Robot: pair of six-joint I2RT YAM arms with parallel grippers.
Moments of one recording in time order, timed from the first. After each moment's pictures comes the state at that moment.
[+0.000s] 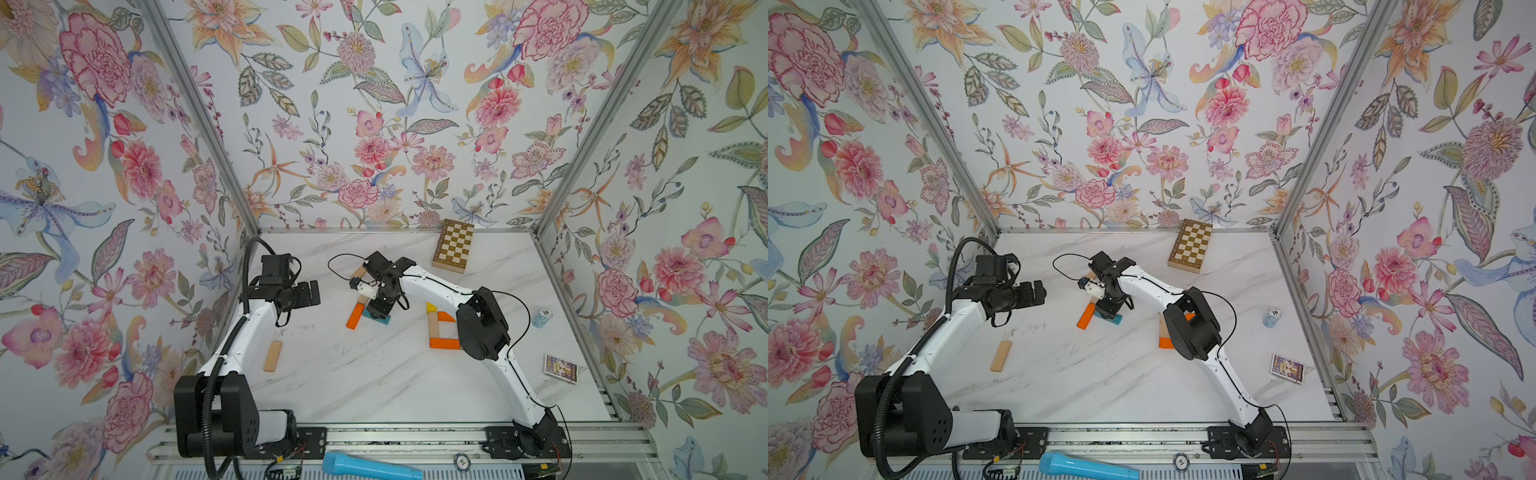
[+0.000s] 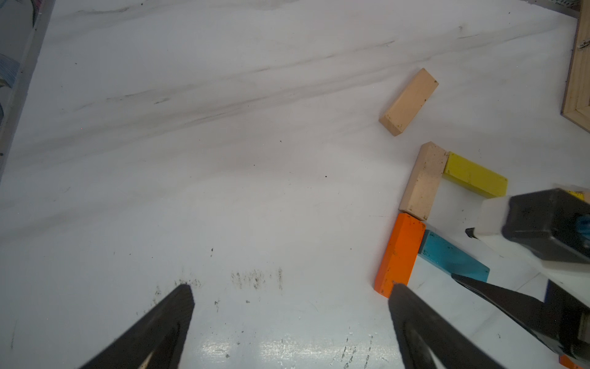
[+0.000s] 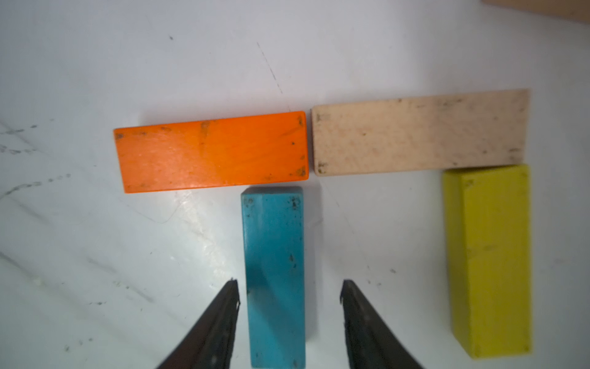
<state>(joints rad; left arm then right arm) 0.00 1.34 1.01 -0.61 0.08 -0.16 0.81 2.37 2.08 -0.97 -0.15 -0.35</state>
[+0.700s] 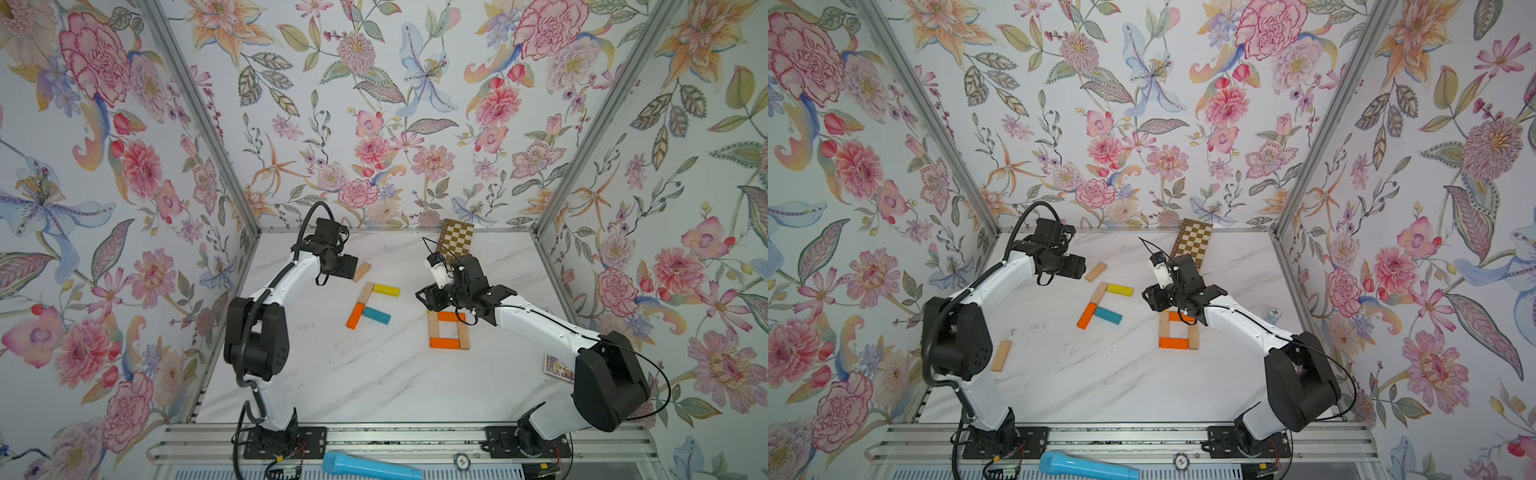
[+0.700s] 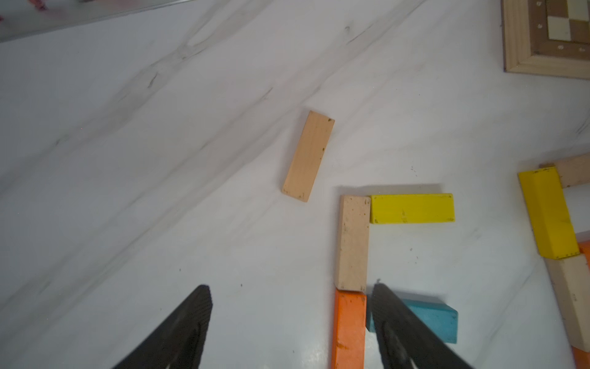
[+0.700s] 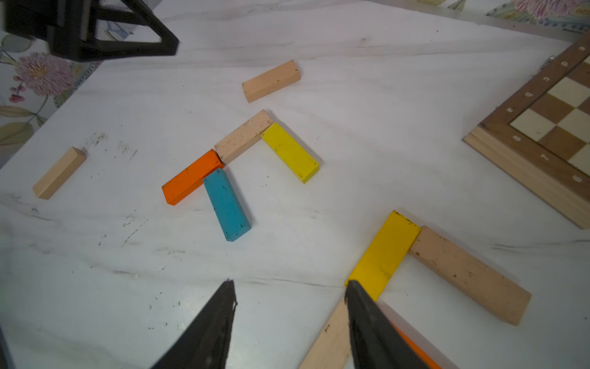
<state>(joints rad) -0.25 1.93 1.62 -0.70 0.05 0.05 0.56 1.50 1.03 -0.22 -0.22 0.10</state>
